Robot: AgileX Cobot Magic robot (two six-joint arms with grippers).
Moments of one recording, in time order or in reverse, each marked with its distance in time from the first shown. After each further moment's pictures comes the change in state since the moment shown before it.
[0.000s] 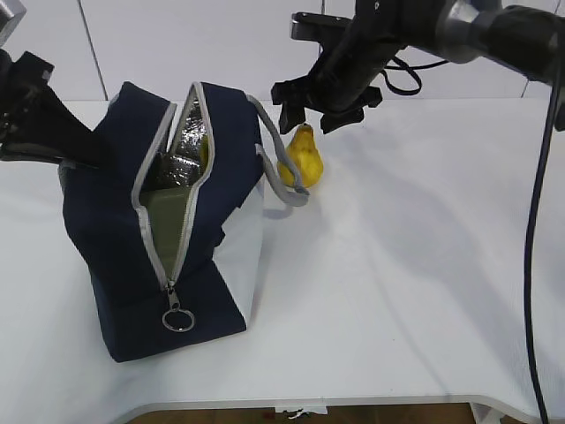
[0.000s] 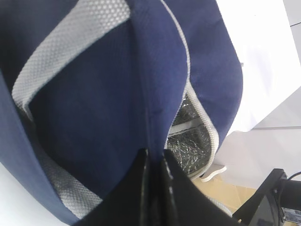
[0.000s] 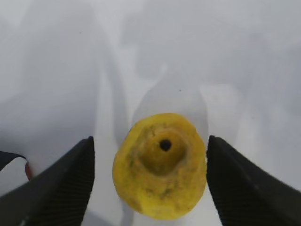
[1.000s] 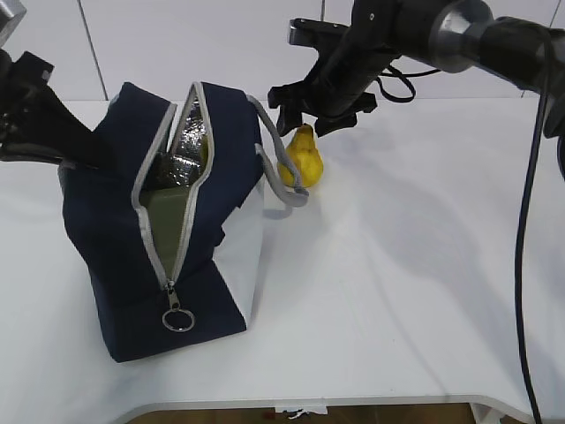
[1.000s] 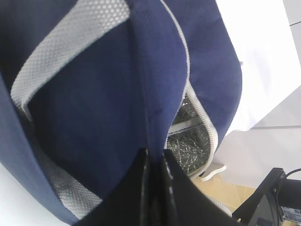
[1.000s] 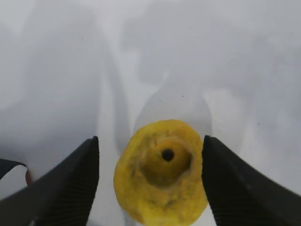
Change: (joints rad) left arm 0.000 0.000 0.000 0.000 0.004 -0.002; right arm 0.000 0.023 -0.008 0.018 -0.036 0.000
